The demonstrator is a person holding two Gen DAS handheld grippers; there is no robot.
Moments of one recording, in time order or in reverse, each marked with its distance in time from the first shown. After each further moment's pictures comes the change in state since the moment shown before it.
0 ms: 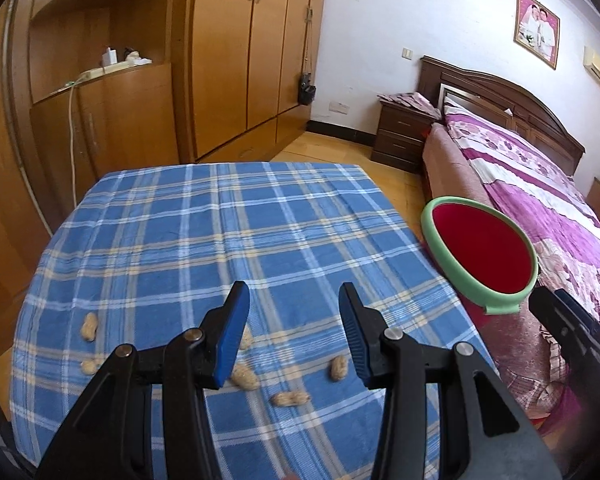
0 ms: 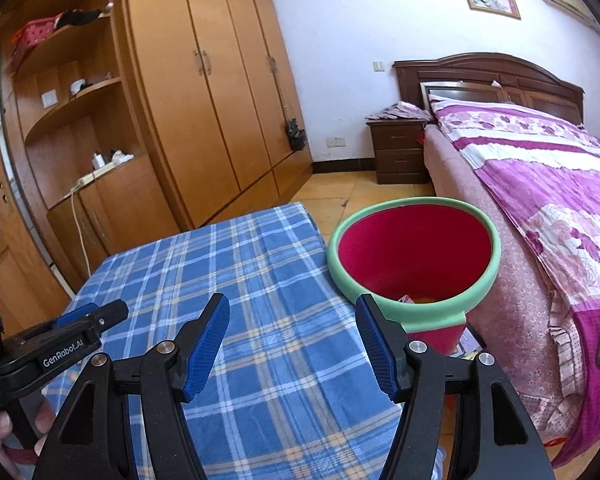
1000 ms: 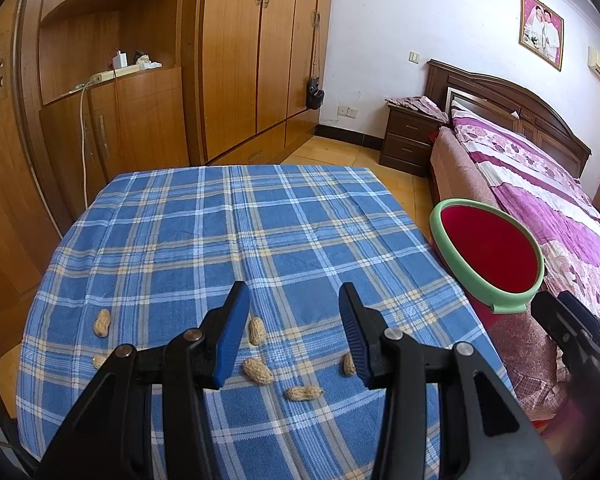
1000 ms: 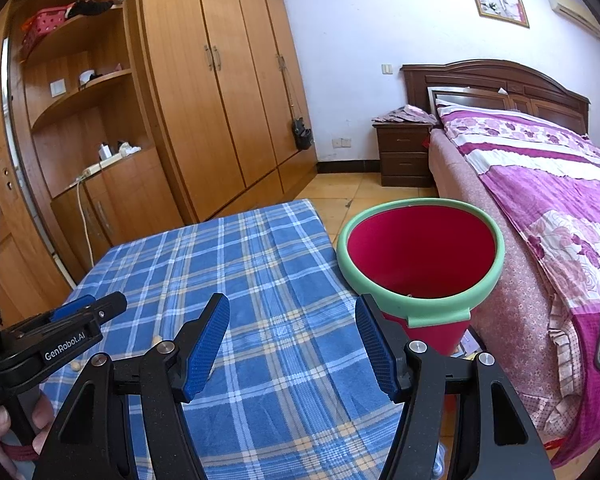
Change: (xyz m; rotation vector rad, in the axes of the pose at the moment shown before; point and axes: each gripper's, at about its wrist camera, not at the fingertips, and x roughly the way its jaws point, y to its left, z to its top) left arm -0.006 0.006 -0.004 -0.003 -0.014 0.025; right arm -0.005 0.012 -0.008 -0.033 -0.001 0.008
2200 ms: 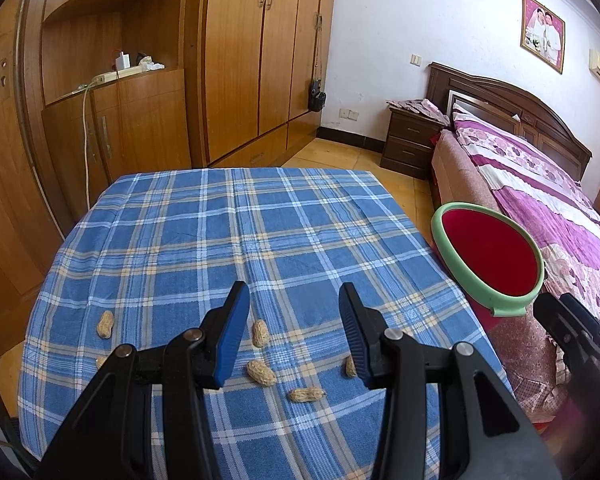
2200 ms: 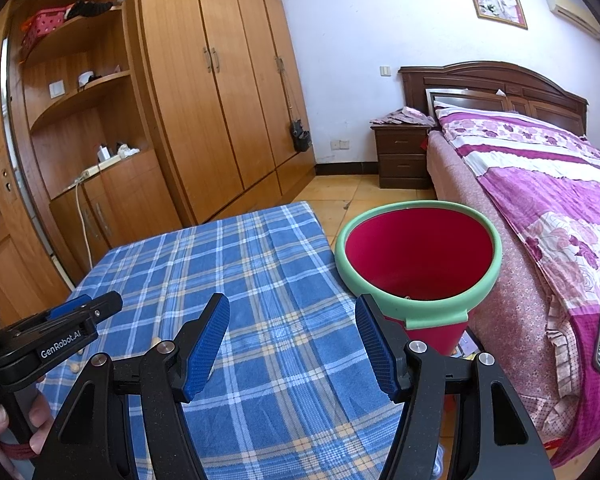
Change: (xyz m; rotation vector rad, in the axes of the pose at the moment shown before) left arm 0.000 0.002 0.003 -0.002 -0.001 0.000; right arm 0.000 -0.001 0.001 0.001 -0.002 -0.002
